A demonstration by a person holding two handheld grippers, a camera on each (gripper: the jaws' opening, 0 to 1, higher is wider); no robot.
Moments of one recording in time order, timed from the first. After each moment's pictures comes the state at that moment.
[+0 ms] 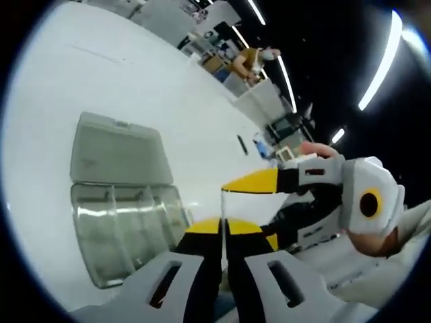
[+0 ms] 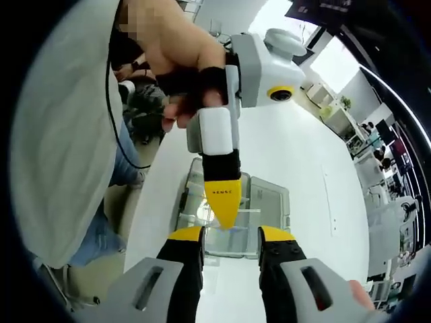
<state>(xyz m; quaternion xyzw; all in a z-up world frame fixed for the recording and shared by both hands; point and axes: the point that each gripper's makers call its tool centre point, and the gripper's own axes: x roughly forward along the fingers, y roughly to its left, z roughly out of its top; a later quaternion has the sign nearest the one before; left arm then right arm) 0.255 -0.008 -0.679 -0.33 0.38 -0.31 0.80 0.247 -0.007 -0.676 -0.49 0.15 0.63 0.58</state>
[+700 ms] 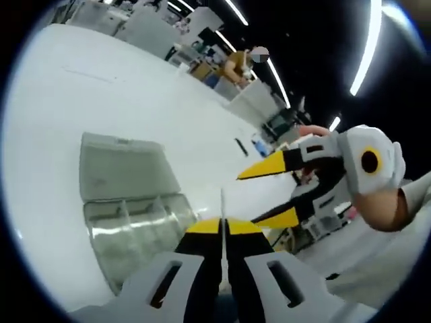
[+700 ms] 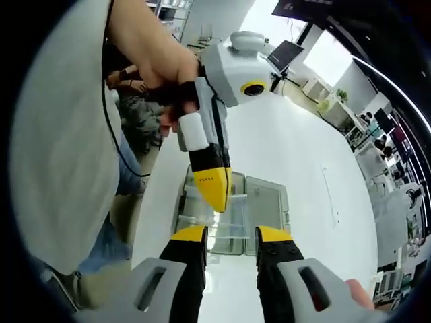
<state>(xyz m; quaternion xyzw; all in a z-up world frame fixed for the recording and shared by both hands) 0.255 0.005 -0.681 -0.27 0.34 -0.33 0.84 0.254 -0.014 -0.665 -0.46 0.18 0.64 0.60</state>
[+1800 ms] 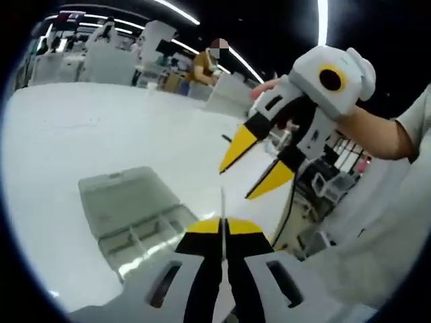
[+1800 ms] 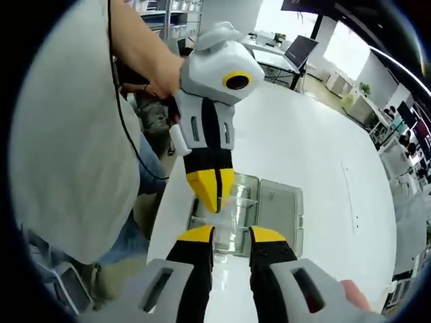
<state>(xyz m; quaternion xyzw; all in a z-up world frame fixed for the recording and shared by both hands) 0.246 0.003 -0.671 -0.13 0.28 -0.40 0.86 0.253 -0.007 -0.653 -0.44 0.22 0.69 0.53</state>
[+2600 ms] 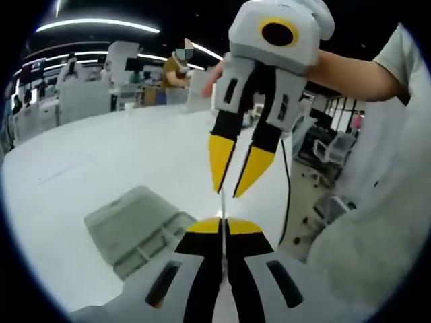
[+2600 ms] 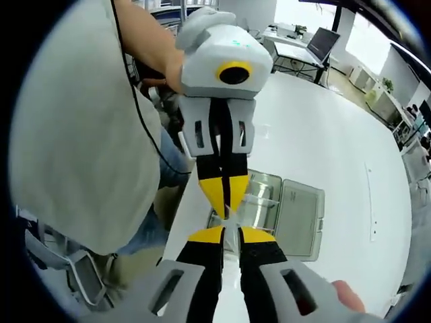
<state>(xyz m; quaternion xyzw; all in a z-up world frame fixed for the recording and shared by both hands) 0.236 -0.008 -0.668 0.00 0.23 -0.44 0.86 0.234 -0.008 -0.657 -0.45 0.26 0.72 0.46</state>
